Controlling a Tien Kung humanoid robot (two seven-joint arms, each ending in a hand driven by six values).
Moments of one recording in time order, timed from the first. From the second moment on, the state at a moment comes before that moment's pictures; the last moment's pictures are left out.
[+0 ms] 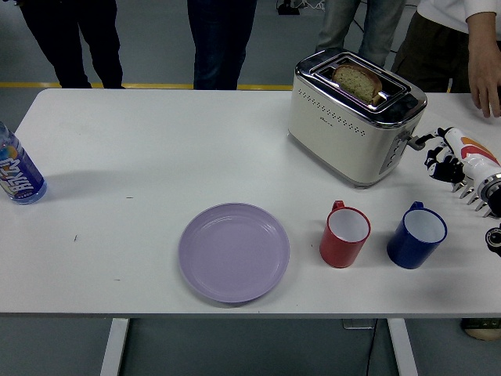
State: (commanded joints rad) left arm -0.05 0.09 -0.83 -0.18 0.43 0.09 0.39; right arm 0.56 -0.52 0.88 1.21 -1.60 -0.20 -0.30
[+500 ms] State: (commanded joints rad) left arm -0.05 0.09 -0.83 -0.18 0.42 0.09 0.39; right arm 0.55 -0.50 0.88 1.18 -1.60 -0.21 -0.30
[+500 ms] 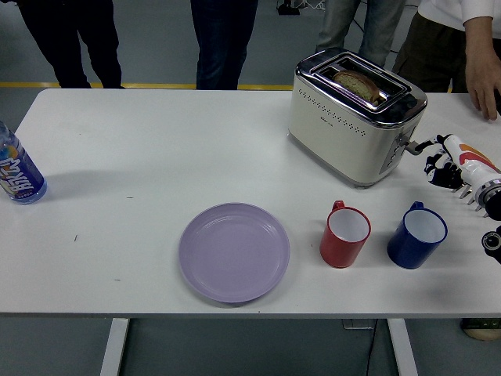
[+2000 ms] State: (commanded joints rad) left arm -0.06 0.09 -0.82 -0.18 0.41 0.09 0.39; right arm 0.54 -0.51 0.92 1.16 -1.60 -0.21 -0.30
